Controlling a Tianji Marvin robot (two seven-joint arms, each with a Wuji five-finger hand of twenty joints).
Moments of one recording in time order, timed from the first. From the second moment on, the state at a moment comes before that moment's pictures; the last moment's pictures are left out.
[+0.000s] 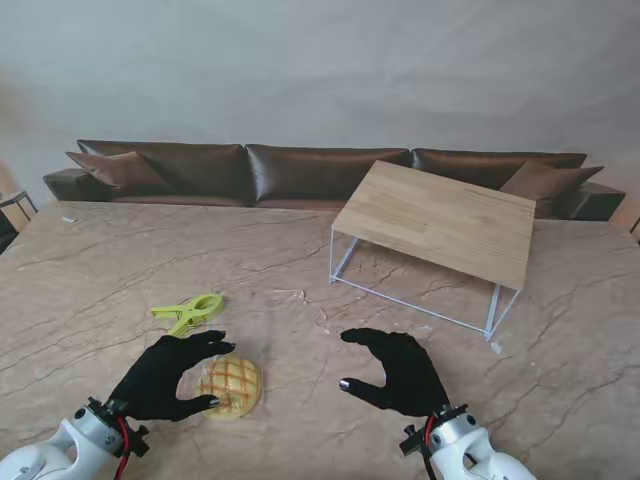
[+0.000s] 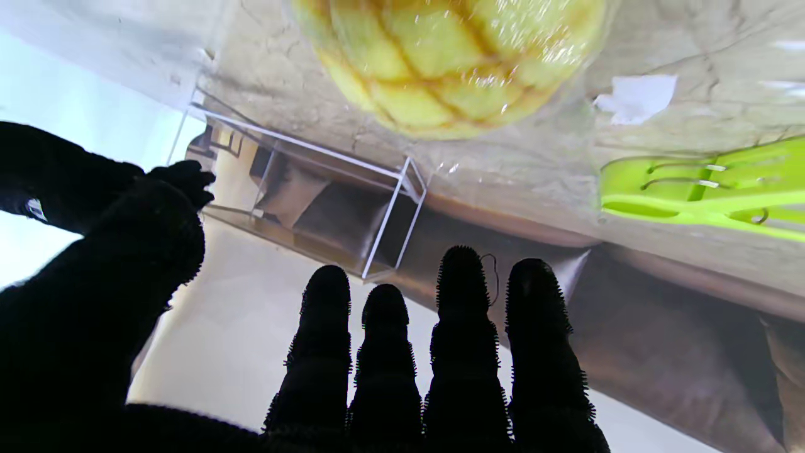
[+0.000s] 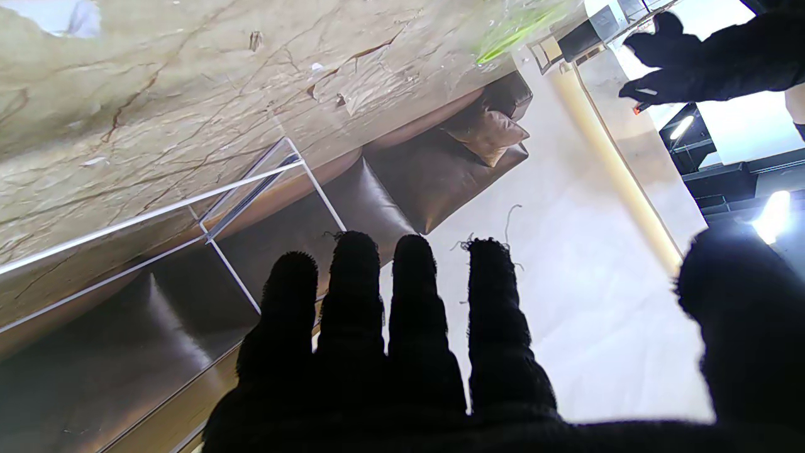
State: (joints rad) left arm 1.98 -1.10 -1.57 -1.71 0.90 -0.60 0.19; right arm -1.93 -1.12 1.22 -1.77 -0.81 -0.22 -0.36; left_hand 0.37 -0.59 0.81 -0.10 0.46 -0.01 0.26 0.20 0.43 -0.03 0.23 0.21 0.55 0.10 0.29 0.49 0.20 0.13 0.98 0.57; right_hand 0.09 -0.36 0.70 -0.05 0.38 -0.07 0.53 0.23 0.59 0.03 0.25 0.19 0.56 0.03 0.17 0.28 0.22 0.02 0.70 0.17
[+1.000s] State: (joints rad) left arm 1.68 -1.04 -1.15 -1.45 0.92 -0.45 0.25; right arm -1.95 -1.12 1.24 -1.77 -0.80 -0.22 -0.35; left_hand 0.42 -0.65 0.91 -0.13 0.42 -0.05 0.25 0.19 0.38 -0.03 0.25 0.23 0.73 0.12 0.60 0.72 0.36 0.15 1.20 0.69; right_hand 0.09 -0.36 0.69 -0.05 0.39 -0.07 0.53 0.23 0.59 0.03 0.25 0.19 0.59 0.03 0.17 0.28 0.24 0.03 0.72 0.17
